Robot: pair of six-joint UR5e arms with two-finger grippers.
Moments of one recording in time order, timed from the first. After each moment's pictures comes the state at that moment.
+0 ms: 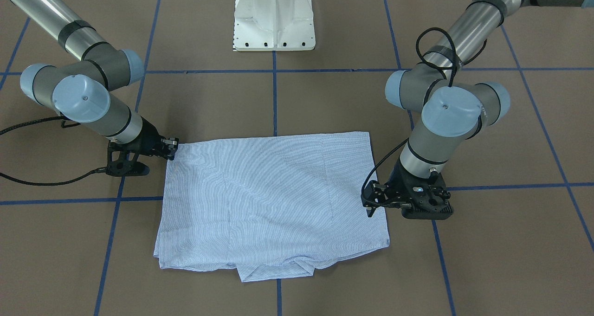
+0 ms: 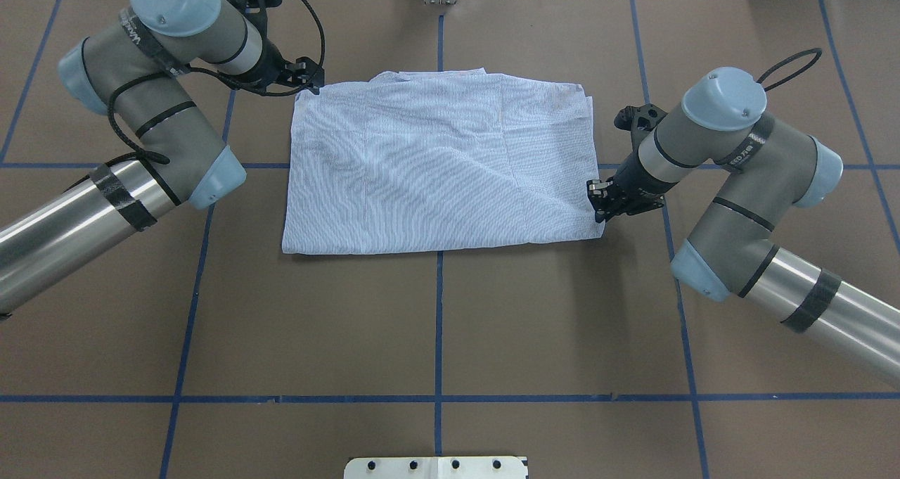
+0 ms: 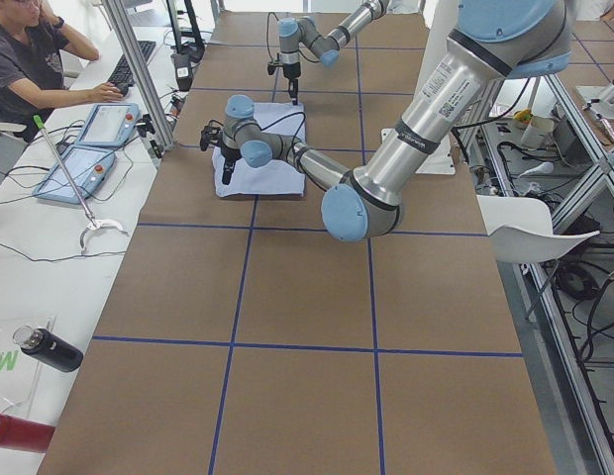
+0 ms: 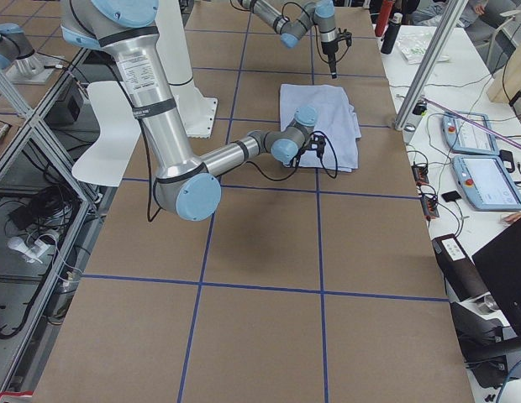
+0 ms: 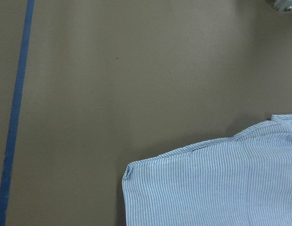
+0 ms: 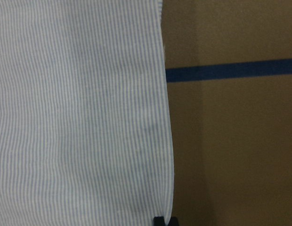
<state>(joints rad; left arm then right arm) -0.87 -2.26 -1.30 -2.05 -1.94 -0.99 0.77 -1.18 1.52 -1.14 2.23 1.11</state>
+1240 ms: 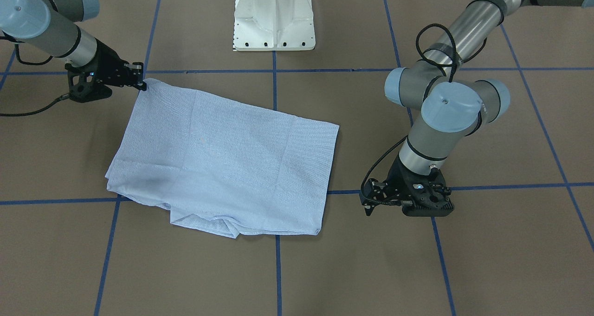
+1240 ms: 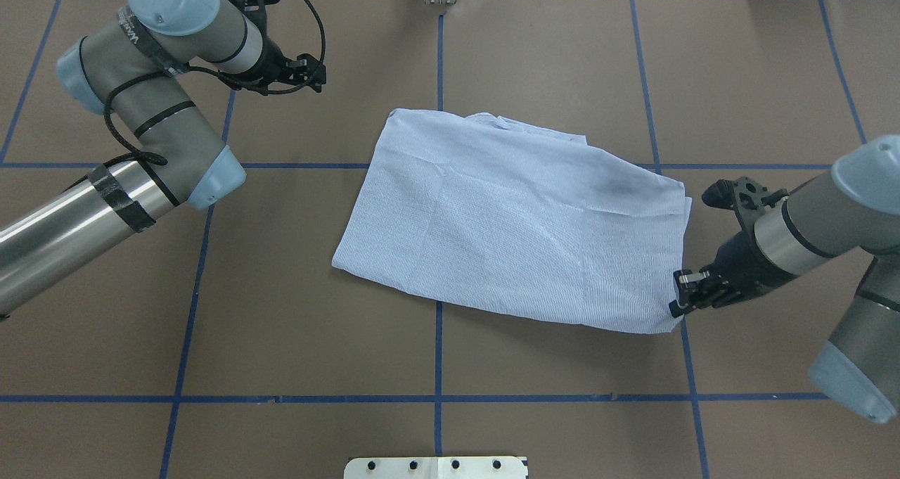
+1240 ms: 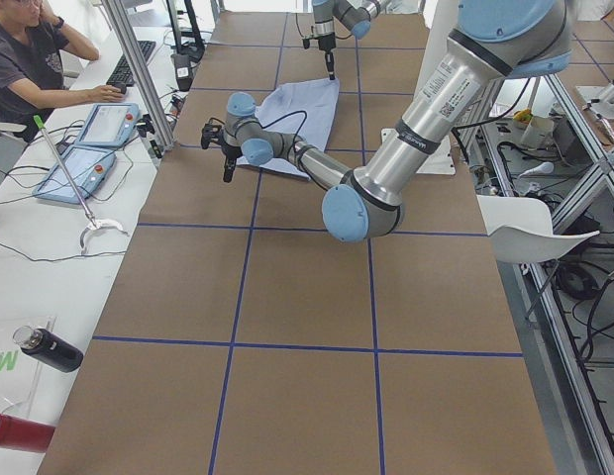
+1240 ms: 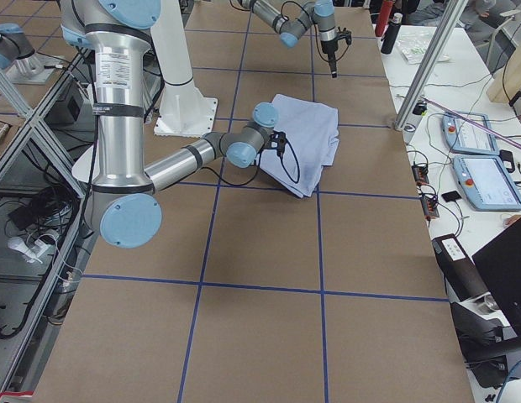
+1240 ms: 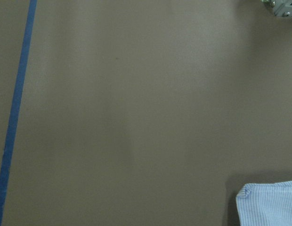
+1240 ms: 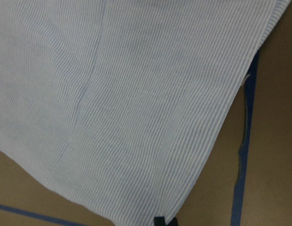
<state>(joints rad) -0.87 -2.25 -1.32 -2.05 -1.94 -1.04 0.70 -1.62 2.00 -1.14 2.37 1.11</state>
